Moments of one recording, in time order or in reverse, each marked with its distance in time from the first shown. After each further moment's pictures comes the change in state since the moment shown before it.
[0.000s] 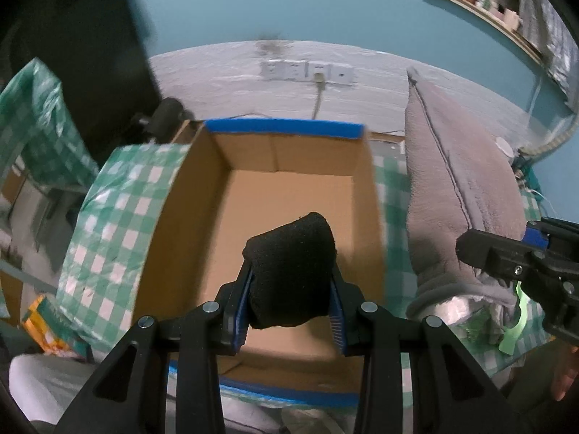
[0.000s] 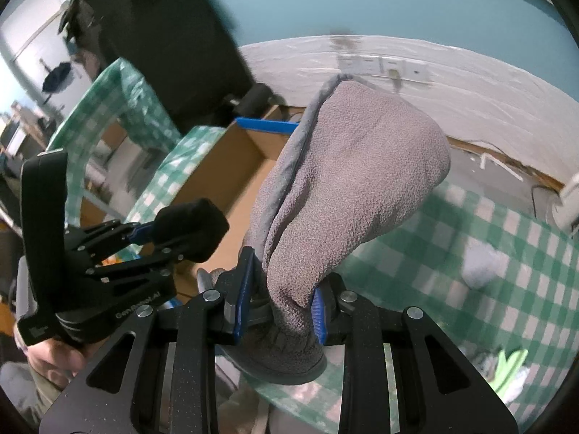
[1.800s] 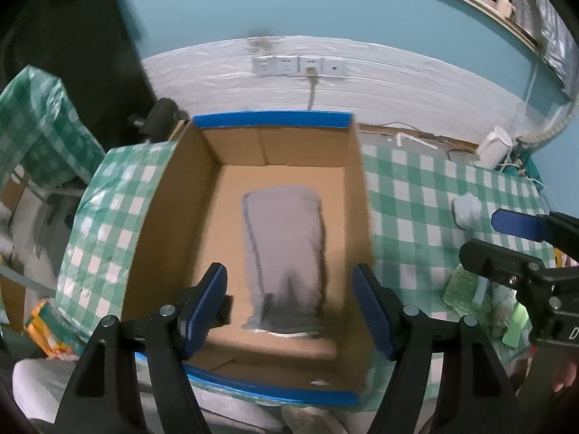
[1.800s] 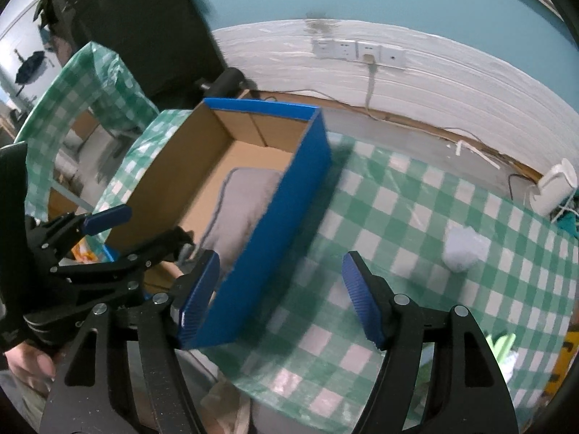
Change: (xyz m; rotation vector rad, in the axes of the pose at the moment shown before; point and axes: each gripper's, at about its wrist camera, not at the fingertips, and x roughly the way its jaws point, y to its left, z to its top) left arm 0.006 0.006 -0.010 -0.008 0.024 0.018; right arm 0.005 -0.007 -0.014 0.034 0.048 -0.137
